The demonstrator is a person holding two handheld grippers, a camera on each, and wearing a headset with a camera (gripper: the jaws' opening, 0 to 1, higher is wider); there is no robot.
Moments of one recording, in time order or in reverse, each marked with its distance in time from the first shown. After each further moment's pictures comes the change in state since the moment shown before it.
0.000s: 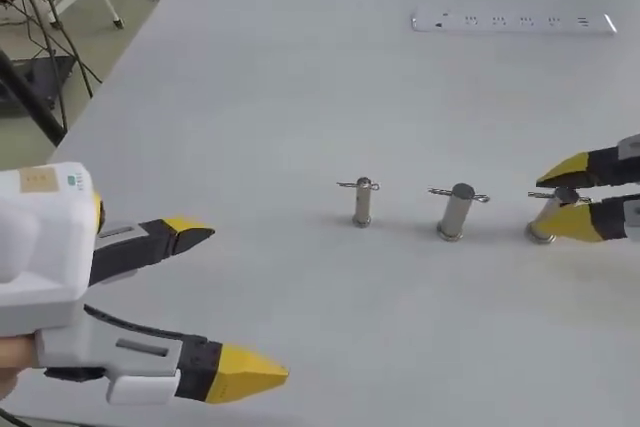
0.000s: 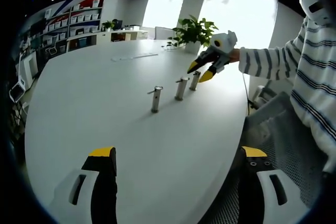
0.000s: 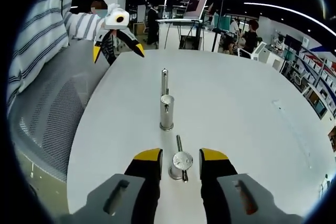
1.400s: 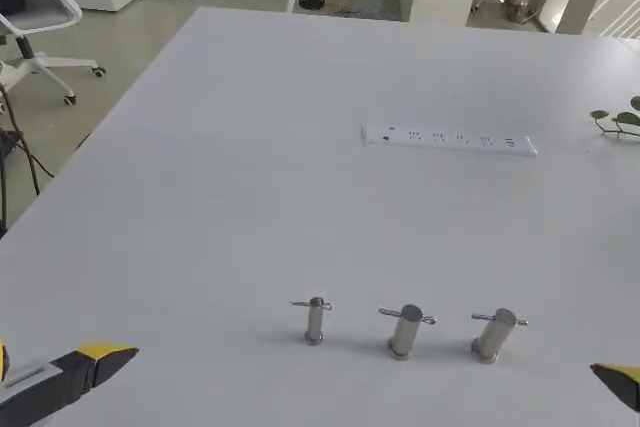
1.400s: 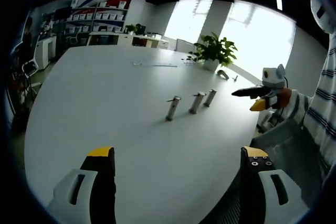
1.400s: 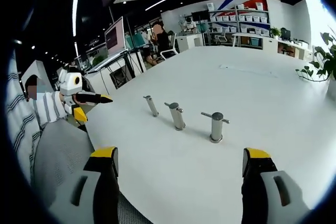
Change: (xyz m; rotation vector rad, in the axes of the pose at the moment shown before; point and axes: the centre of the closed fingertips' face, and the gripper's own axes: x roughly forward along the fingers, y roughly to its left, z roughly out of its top) left arm -0.006 0.018 0.006 -0.170 -0.121 0.098; right arm -0.045 0.078 0.013 0.696 -0.120 -0.417
